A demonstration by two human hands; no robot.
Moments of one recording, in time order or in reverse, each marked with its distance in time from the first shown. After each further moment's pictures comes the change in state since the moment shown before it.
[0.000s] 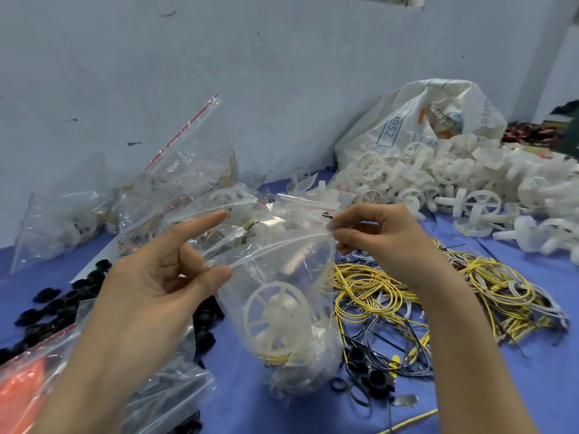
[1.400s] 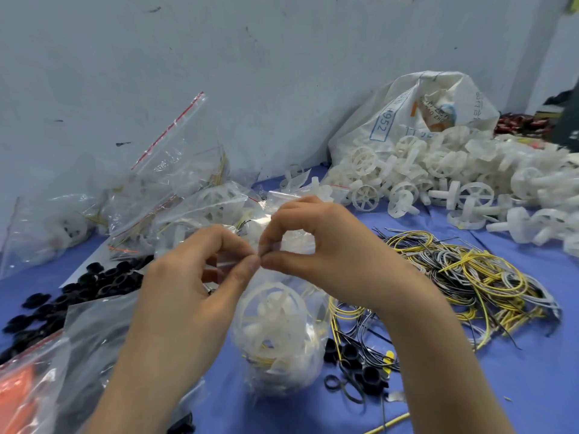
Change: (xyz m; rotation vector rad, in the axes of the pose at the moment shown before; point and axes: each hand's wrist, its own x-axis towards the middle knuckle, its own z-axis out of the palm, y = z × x) left_hand 0.004 0.014 0.040 0.190 0.017 0.082; right_hand -0.015 -0.057 0.039 -0.419 -0.259 -0.281
